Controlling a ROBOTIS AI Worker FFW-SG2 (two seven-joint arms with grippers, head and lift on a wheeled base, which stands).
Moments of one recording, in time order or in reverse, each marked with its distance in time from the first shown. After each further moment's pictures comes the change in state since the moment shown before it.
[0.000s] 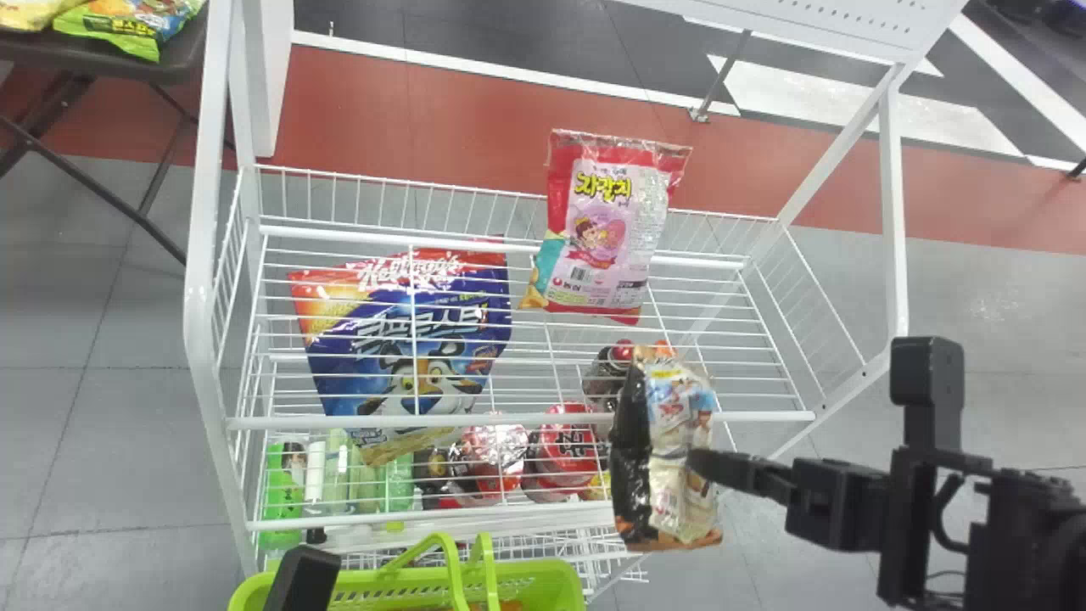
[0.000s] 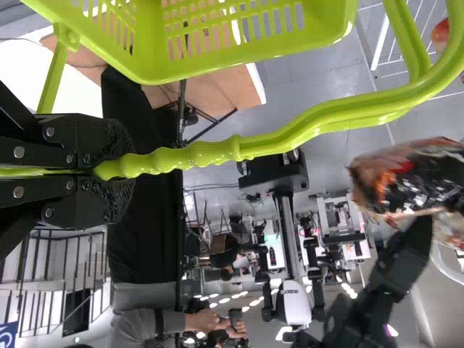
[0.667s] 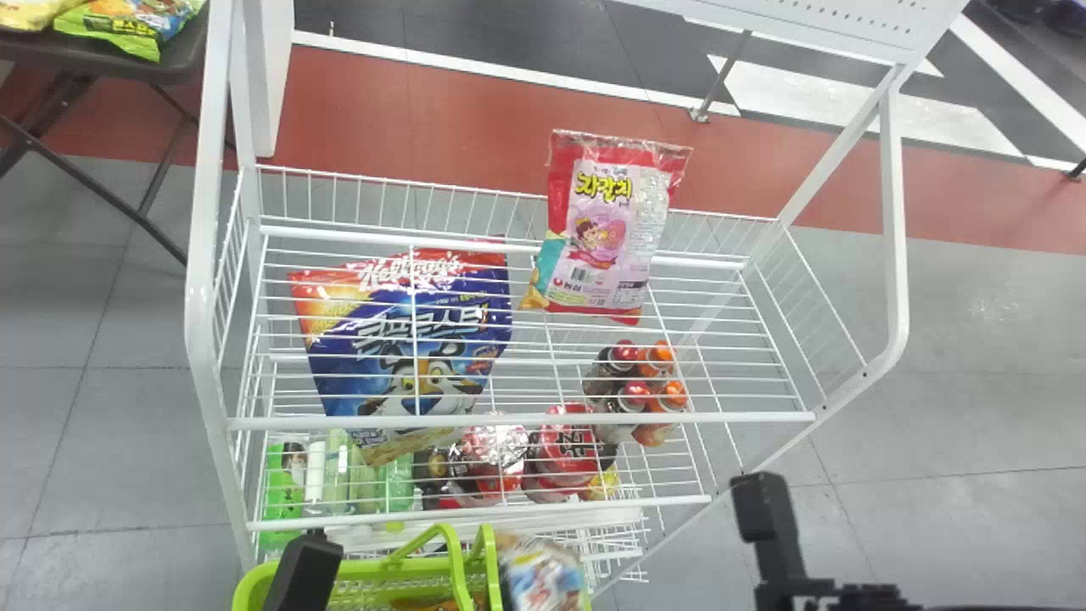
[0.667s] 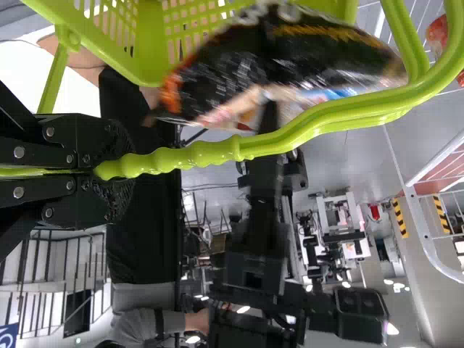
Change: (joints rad) left arm -0.019 0.000 -0.001 0.013 0.009 0.000 0.000; right arm 0.158 0.012 0.274 0.153 0.033 0.004 0.065
